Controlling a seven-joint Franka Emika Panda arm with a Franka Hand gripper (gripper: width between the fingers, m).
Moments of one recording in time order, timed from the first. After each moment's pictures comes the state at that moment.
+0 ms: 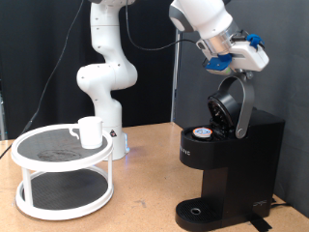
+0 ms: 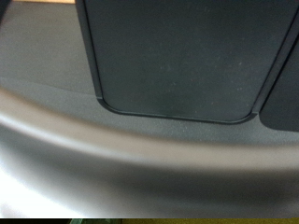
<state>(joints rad) 0.26 -0.12 -0.02 -2.06 0.75 2.08 2.23</state>
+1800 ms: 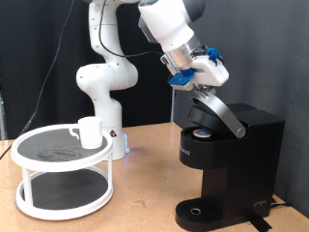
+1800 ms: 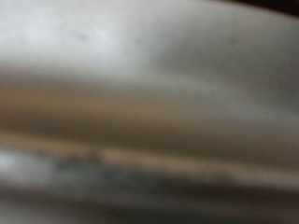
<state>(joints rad) 0.19 -0.22 -0.09 -2.25 0.68 2.12 2.03</state>
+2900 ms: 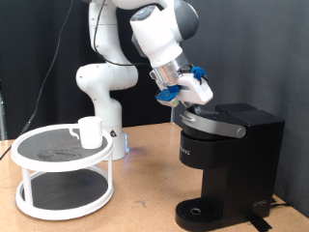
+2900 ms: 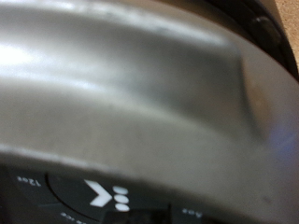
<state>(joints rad) 0.17 -0.22 -0.10 -2.36 0.64 2.25 1.97</state>
